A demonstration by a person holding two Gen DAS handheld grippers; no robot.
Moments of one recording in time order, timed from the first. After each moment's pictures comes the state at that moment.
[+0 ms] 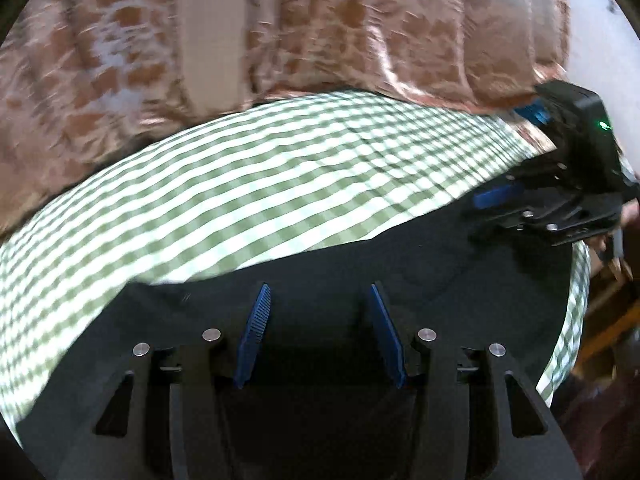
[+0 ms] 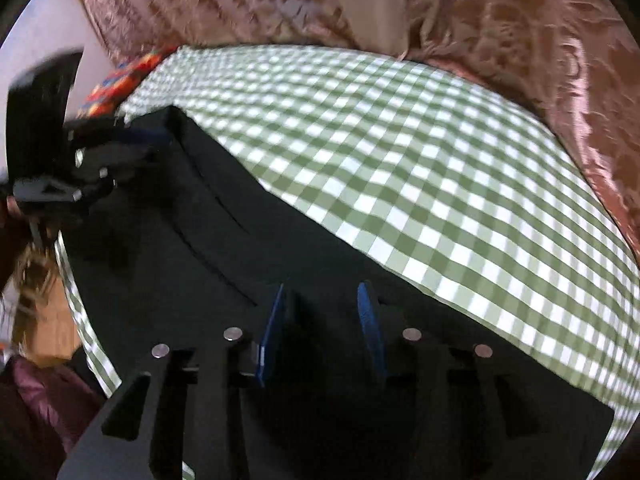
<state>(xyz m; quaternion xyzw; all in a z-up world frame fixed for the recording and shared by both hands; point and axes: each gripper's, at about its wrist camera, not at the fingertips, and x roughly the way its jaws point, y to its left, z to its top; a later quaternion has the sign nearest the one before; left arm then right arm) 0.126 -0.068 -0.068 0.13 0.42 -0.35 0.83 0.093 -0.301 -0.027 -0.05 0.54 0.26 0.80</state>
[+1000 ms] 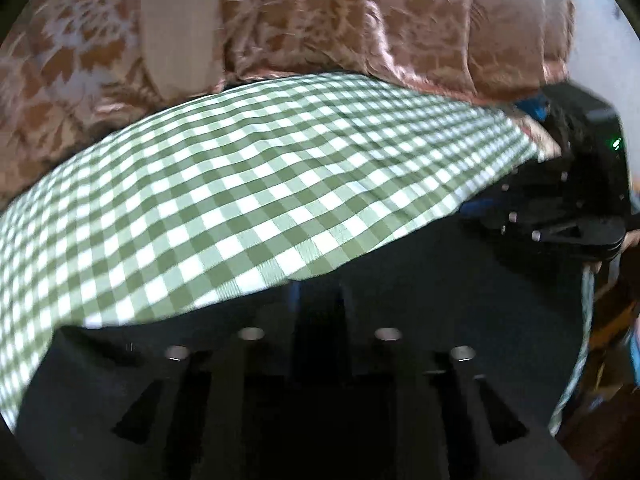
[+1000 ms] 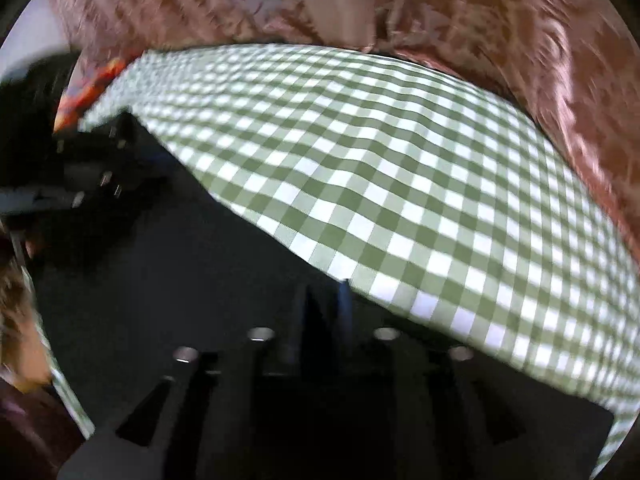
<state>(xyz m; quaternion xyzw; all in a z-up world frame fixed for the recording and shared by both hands) 0.161 -0.088 -0.092 0.09 0.44 -0.35 0.82 0.112 -0.312 -0.048 -0.02 0.52 0.20 0.83</state>
